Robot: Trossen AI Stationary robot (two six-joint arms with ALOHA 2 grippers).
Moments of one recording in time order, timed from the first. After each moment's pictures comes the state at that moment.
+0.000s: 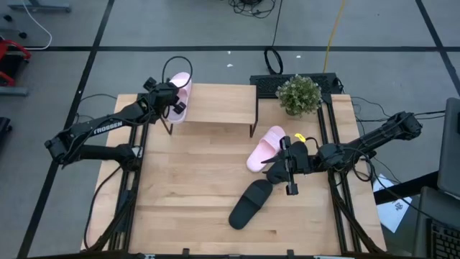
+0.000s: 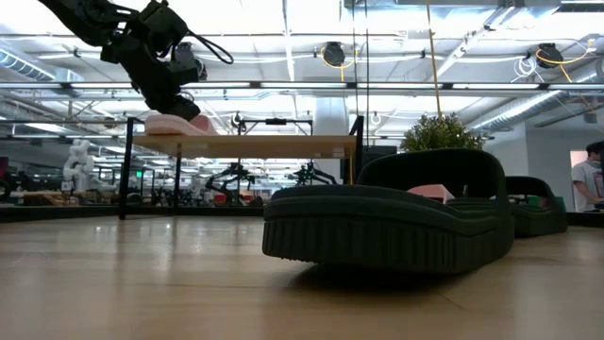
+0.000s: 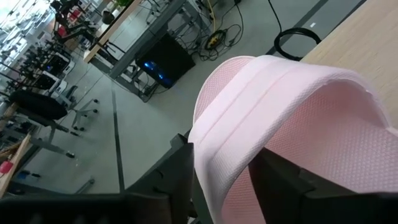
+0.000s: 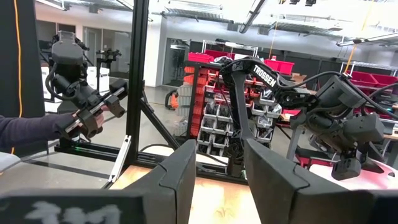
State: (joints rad) left arm 0.67 1.11 0.71 -0.12 -0.63 0.34; right arm 0.38 1.06 0.61 0.60 0.26 -0.15
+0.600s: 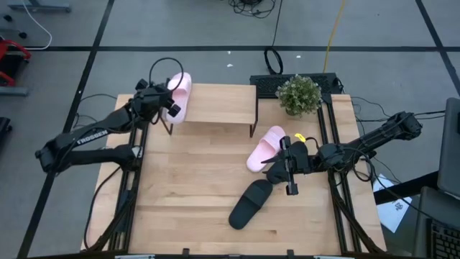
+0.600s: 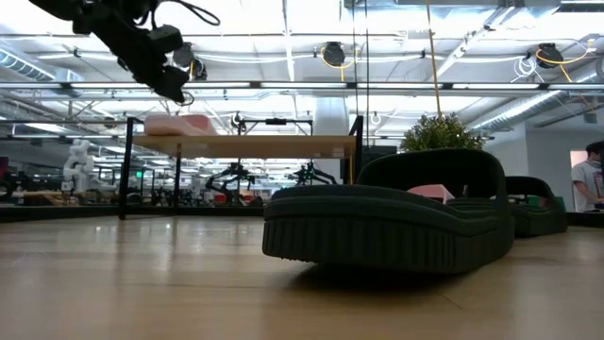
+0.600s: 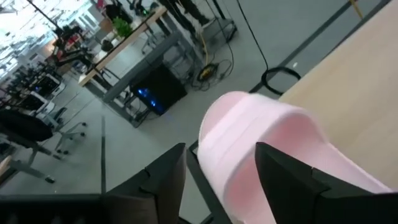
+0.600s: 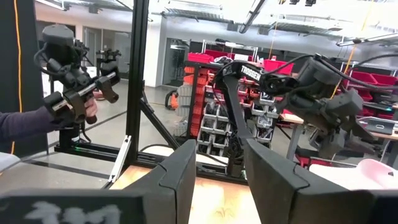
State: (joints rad) left arm 0.59 0.89 0.71 -0.21 -0.62 0.32; right arm 0.38 1.06 0.61 0.60 0.26 -0.15
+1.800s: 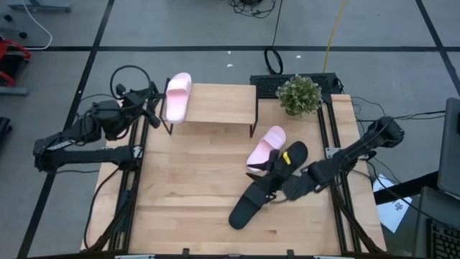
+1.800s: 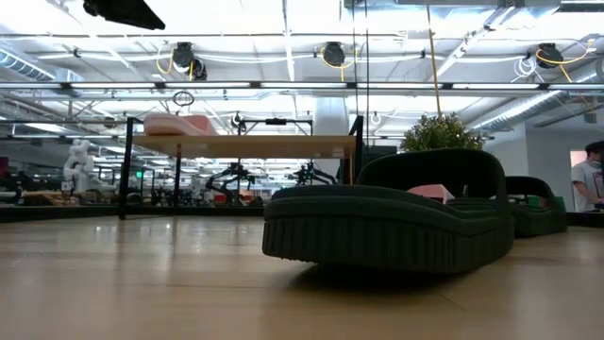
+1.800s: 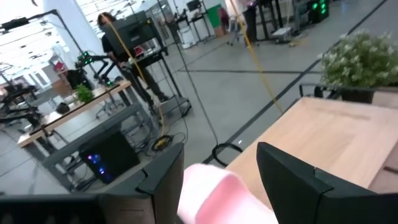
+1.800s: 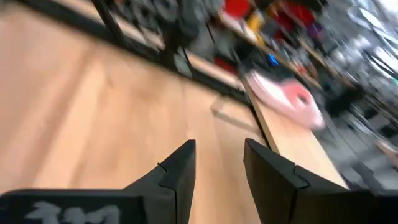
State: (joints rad) left arm 0.25 0.57 0.84 -0.43 -0.66 0.25; right arm 0.52 1.43 0.97 -0.01 0.85 -0.22
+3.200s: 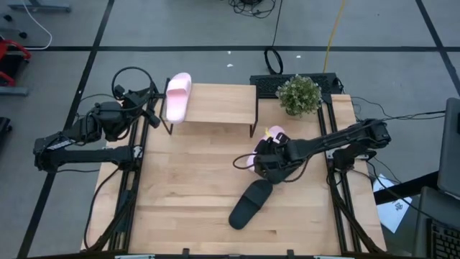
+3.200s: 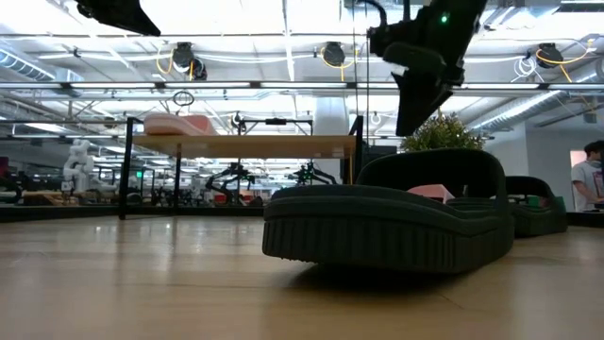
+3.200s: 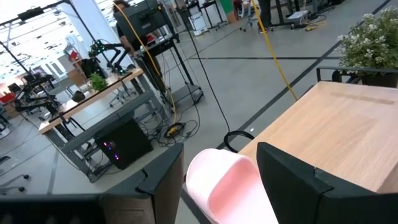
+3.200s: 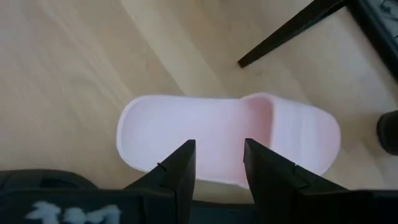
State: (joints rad) left arm 0.24 0.57 0.84 -0.48 -0.73 0.23; right arm 0.19 1.60 1.19 -0.95 0.49 0.70
